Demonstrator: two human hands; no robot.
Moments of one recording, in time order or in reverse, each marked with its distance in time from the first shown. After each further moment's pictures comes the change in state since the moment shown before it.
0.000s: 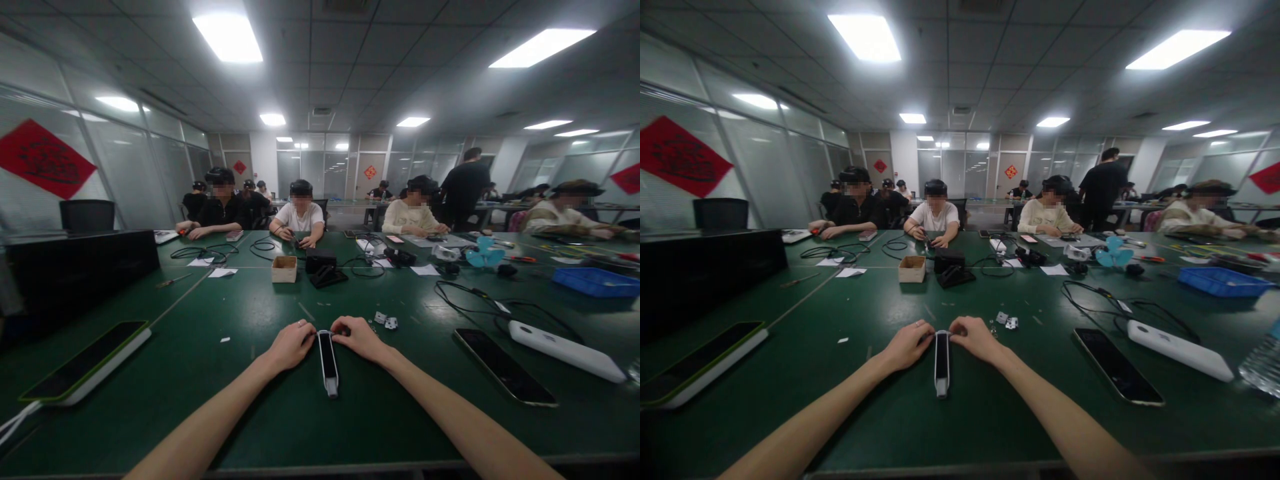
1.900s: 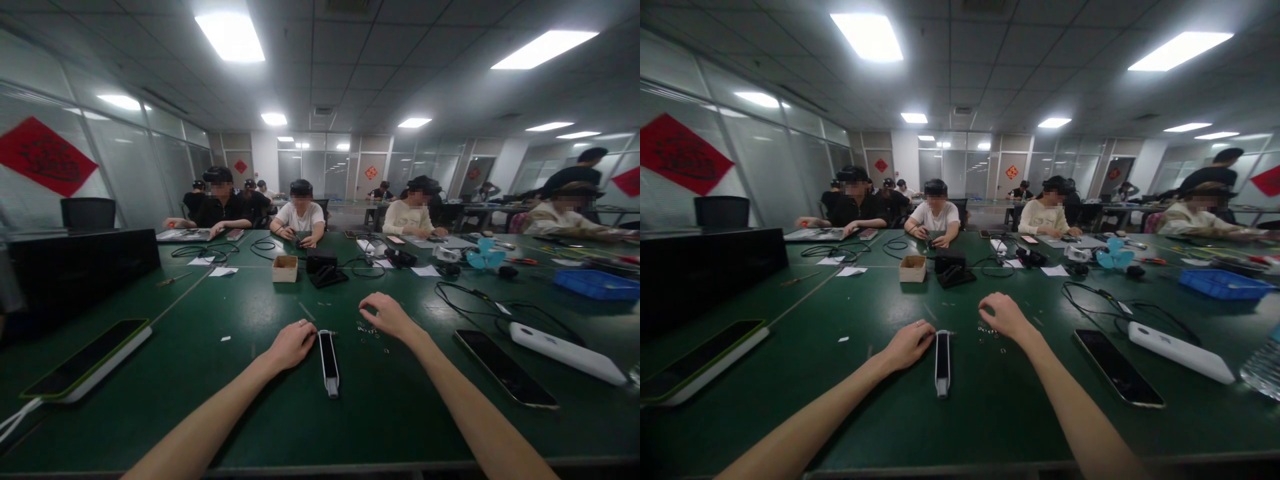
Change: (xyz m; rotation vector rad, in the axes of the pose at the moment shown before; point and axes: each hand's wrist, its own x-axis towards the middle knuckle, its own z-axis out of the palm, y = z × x) left_hand 0.000 -0.002 0.001 0.002 -0.024 -0.008; right_hand -0.001 0.027 -0.069 -0.466 0.133 -0.090
